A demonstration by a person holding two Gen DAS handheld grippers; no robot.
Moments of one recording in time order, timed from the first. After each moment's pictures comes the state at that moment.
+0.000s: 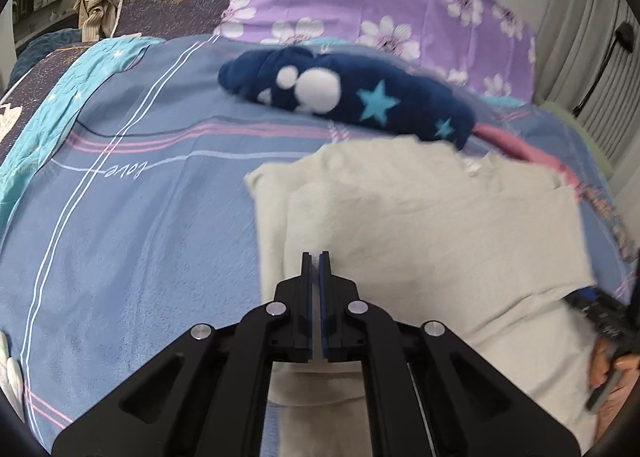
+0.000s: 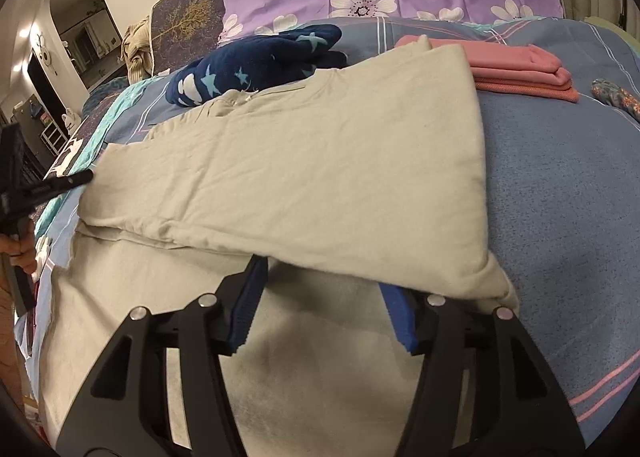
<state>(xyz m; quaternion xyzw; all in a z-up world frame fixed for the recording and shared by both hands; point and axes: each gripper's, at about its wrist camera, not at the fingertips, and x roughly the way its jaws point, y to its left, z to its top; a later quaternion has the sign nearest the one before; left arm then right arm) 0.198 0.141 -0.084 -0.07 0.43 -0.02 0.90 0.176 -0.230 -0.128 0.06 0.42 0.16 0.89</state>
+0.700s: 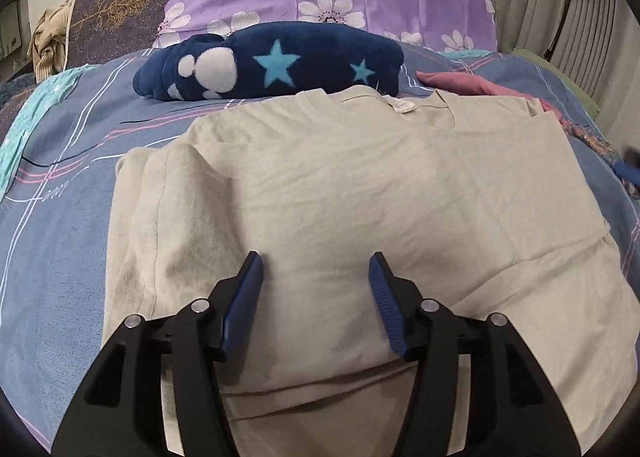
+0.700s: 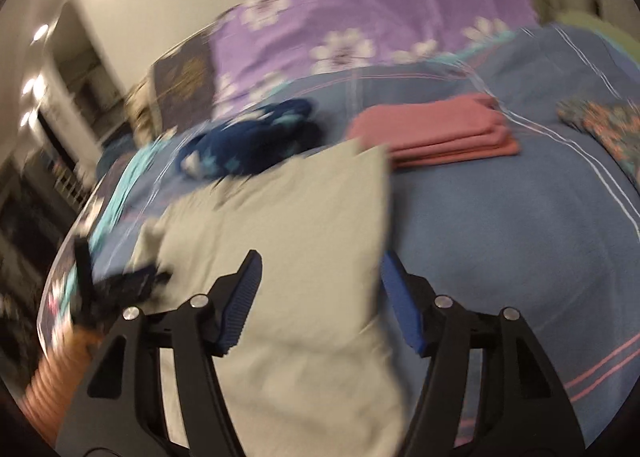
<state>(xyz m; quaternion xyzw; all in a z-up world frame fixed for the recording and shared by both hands) 0.194 0.052 -0.115 0.01 0.42 -0.08 0.90 0.206 -0.339 -0.062 0.19 0.38 0.13 0.89</state>
